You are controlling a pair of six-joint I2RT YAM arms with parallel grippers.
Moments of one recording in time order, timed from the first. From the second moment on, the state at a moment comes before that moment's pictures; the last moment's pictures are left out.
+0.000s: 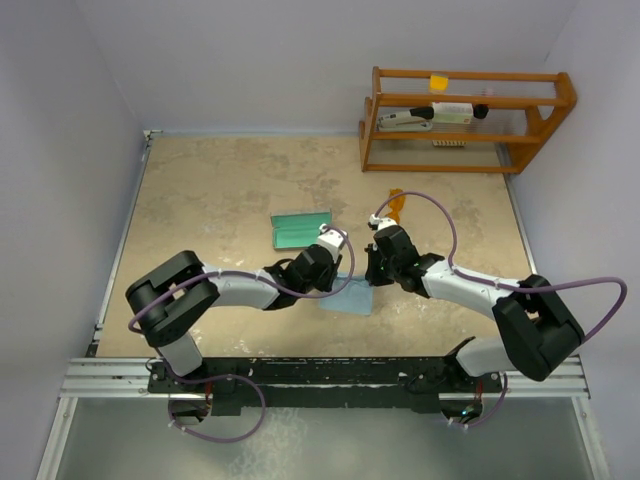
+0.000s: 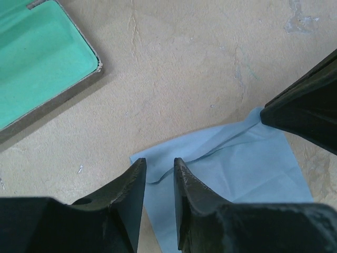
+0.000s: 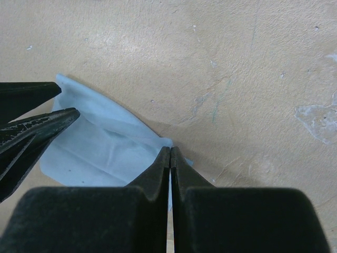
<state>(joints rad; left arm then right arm) -0.96 1.69 0.75 0.31 -0.26 -0.33 0.62 1.39 0.63 -0.13 0.05 0.42</state>
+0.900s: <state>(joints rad) -0.96 1.72 0.76 0.29 -0.28 -0.32 0.62 1.41 0.63 -0.12 0.05 0.42</state>
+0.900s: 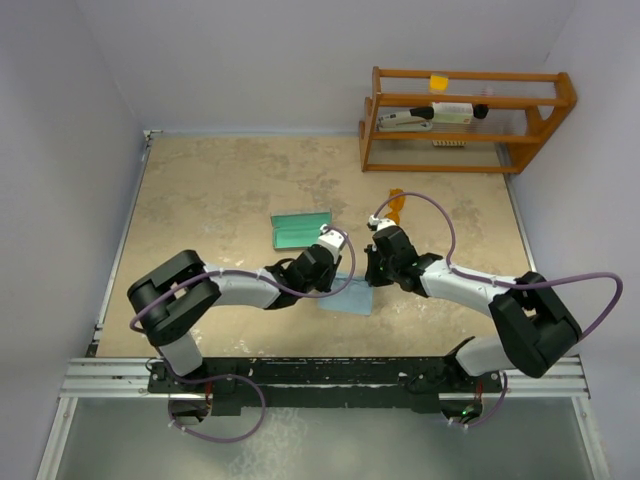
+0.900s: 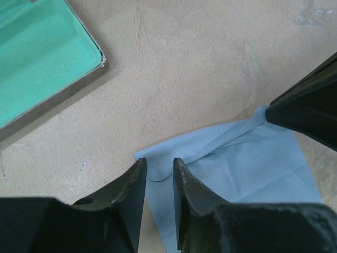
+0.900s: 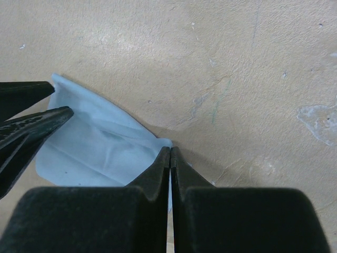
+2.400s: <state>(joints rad) -0.97 1.74 0.79 0.26 -0.26 -0.25 0.62 1.44 0.64 -0.12 0.05 0.43</state>
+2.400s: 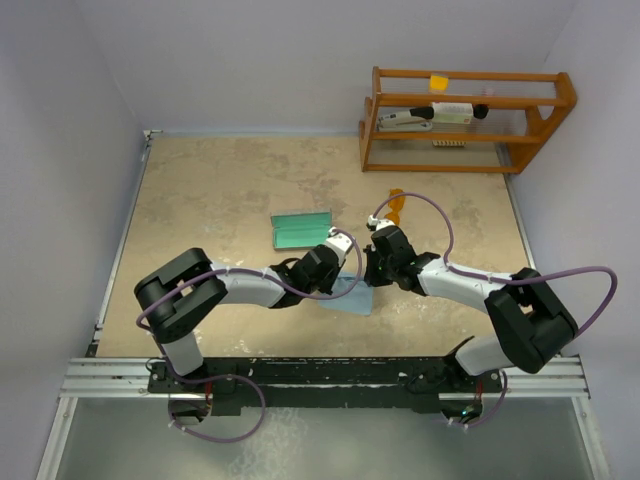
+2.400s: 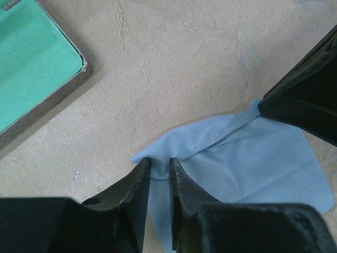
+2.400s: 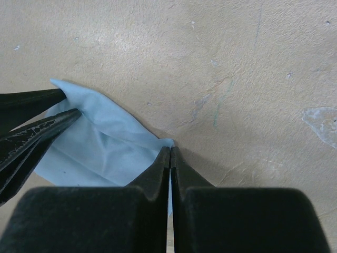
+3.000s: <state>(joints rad) -0.98 1.73 0.79 0.24 -0.29 -0.25 0.62 1.44 0.64 -0.12 0.05 0.44</state>
